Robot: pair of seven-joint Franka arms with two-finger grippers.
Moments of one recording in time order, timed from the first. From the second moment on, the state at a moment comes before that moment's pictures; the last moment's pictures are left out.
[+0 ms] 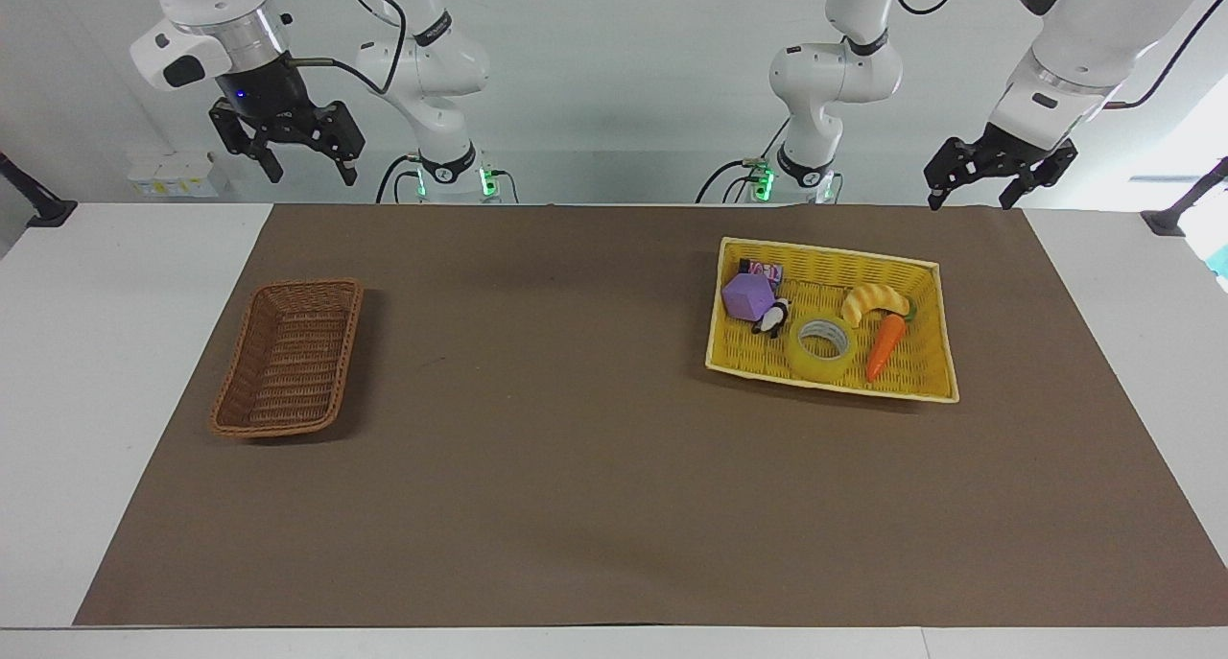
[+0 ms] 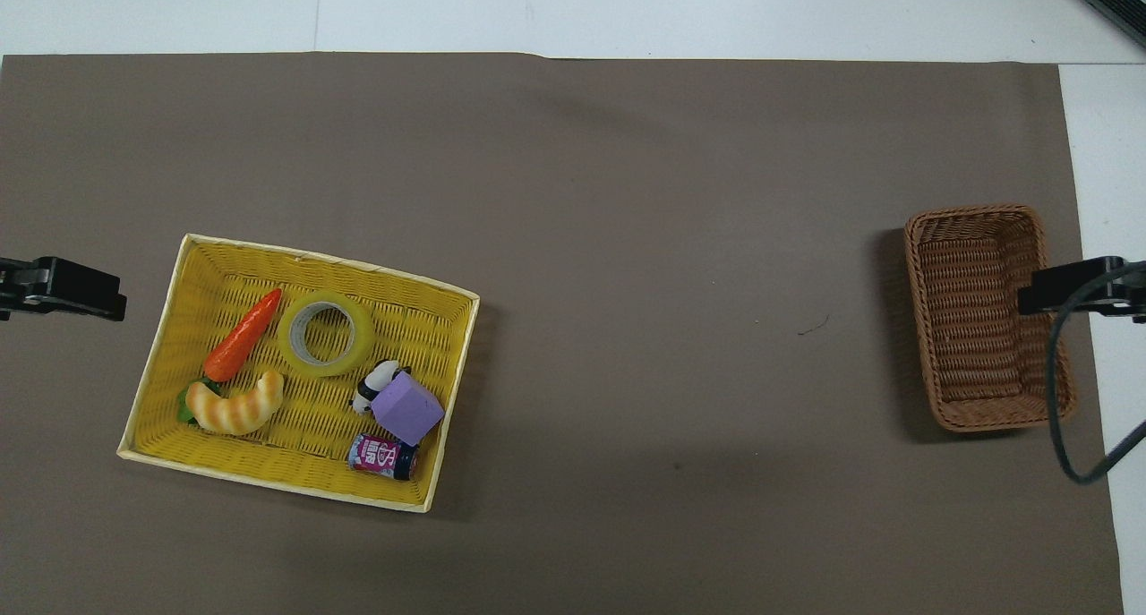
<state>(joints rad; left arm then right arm) -0.09 -0.05 0.00 -1.56 0.00 1.44 0.00 0.05 -0.09 -0.06 -1.56 0.01 1.46 0.08</state>
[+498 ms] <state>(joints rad) -0.09 -0.06 -0.02 -1.54 -0.01 1.40 0.00 0.05 -0.09 -0.06 -1.56 0.01 1.46 0.08</state>
